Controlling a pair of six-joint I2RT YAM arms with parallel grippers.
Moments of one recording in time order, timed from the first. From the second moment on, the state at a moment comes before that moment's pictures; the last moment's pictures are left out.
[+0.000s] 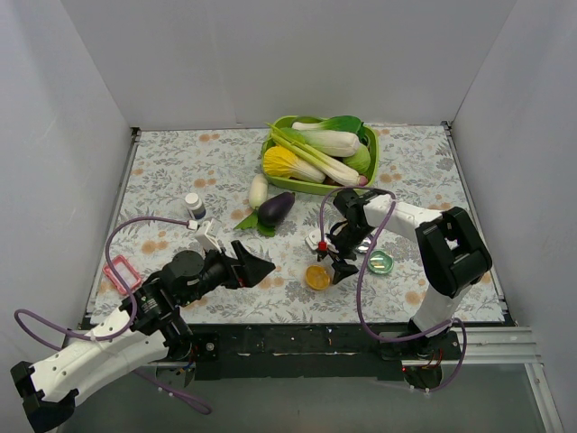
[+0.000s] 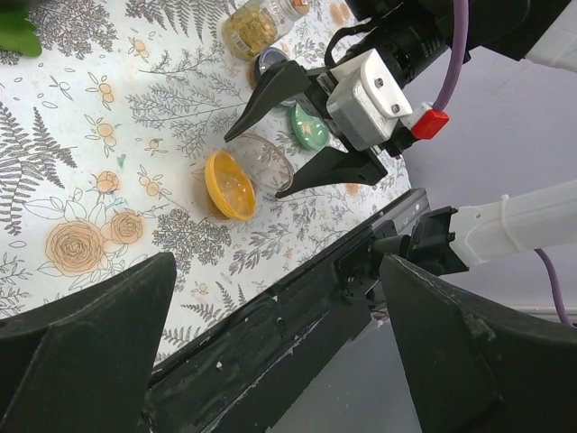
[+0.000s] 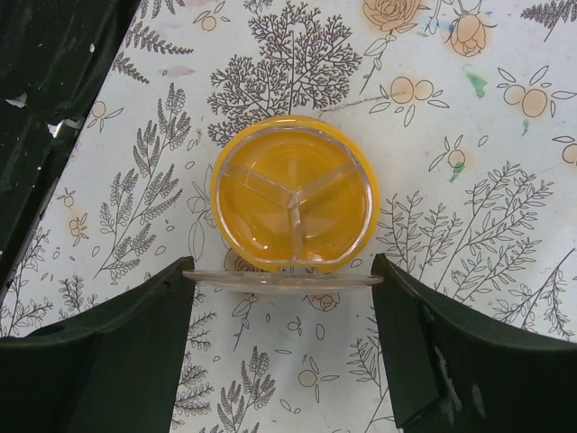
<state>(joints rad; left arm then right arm) -0.91 0.47 0.50 -0.32 -0.07 -0.90 0.56 1.74 1.07 -0.95 -0.84 -1.52</state>
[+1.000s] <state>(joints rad) -0.91 0.56 0.44 -0.19 -0.04 -0.92 0.56 1.69 1.08 -0.93 -0.80 -1.48</state>
